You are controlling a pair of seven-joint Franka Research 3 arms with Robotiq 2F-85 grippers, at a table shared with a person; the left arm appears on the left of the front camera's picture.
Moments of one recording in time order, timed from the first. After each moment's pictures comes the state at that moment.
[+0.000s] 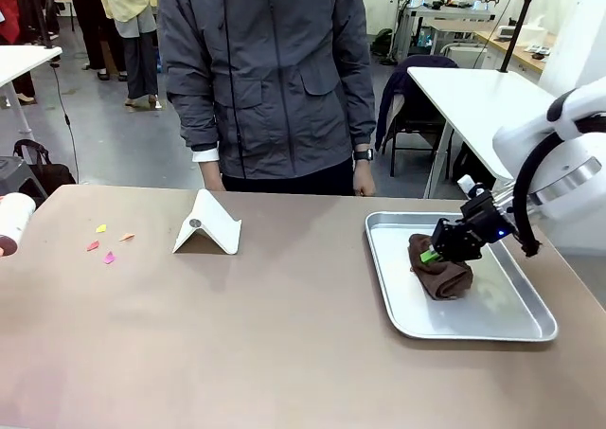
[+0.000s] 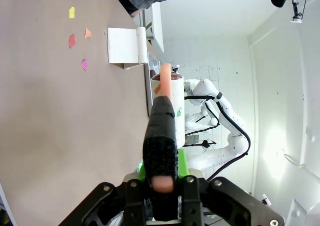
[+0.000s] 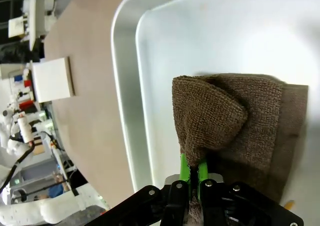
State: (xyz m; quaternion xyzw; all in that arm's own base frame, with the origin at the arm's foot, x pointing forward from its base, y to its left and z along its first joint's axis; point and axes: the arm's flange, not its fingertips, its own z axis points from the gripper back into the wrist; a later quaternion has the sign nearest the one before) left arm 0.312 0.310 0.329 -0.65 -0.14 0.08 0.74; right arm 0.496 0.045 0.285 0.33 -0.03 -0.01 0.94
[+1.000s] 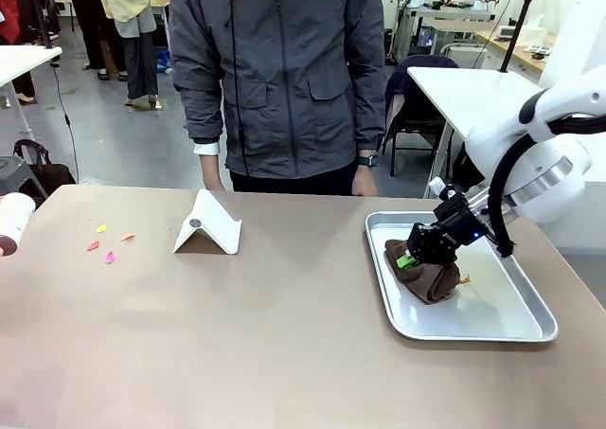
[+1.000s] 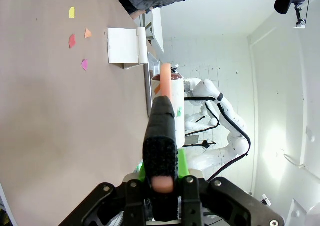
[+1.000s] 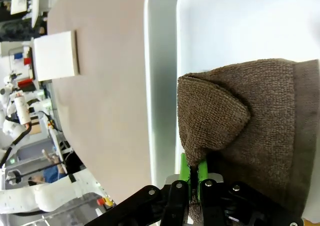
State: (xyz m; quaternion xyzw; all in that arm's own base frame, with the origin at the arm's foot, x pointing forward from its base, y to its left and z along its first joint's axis) left arm 0.312 0.310 0.329 -0.65 -0.14 0.08 0.74; right arm 0.492 0.089 0.282 0.34 -0.01 0.03 0.94
